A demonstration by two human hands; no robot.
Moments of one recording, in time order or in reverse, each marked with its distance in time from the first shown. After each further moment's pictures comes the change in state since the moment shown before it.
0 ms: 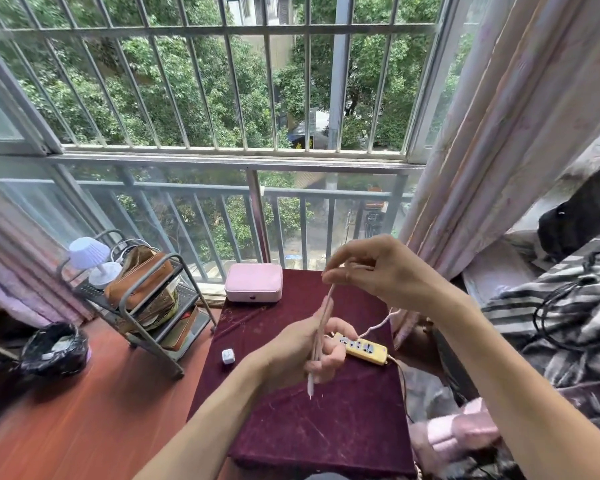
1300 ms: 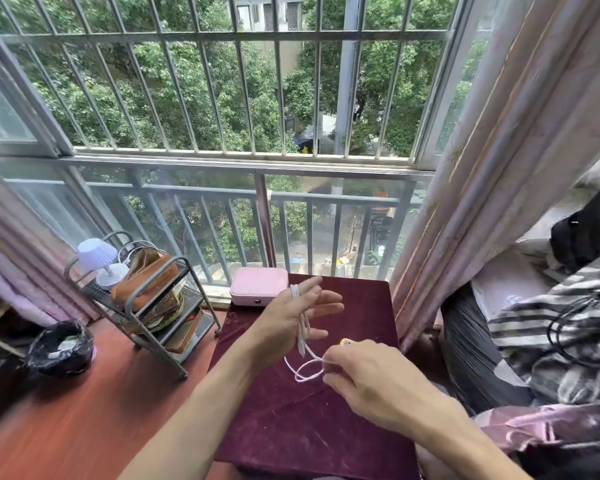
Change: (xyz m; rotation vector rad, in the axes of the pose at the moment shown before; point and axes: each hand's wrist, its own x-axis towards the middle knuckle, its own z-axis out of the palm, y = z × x) left_hand 0.003 0.029 -0.033 0.114 0.364 0.274; right_hand -0.064 -0.001 0.088 -0.583 -0.169 0.166
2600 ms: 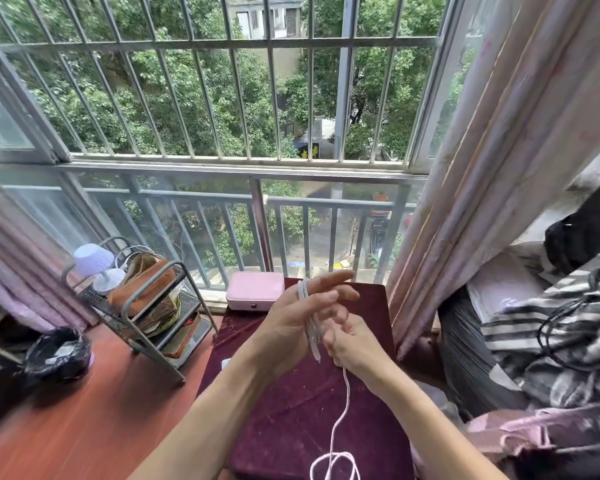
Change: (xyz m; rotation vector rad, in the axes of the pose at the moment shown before) left_hand -0.008 0.017 0.043 -0.318 -0.211 0.162; right_hand 0.053 0.036 0.038 1.162 0.144 0.265
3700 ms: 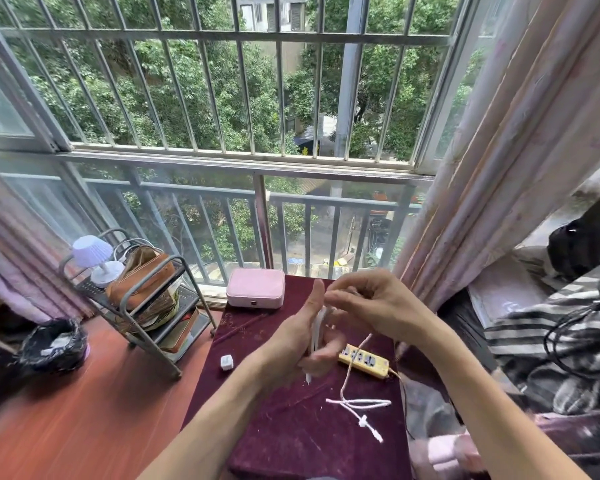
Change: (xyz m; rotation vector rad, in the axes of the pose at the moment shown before) left_hand -0.003 -0.015 -0.025 0.087 -0.234 -0.286; right_hand 0.017 -0.071 -0.048 -0.339 -0.224 -0.423
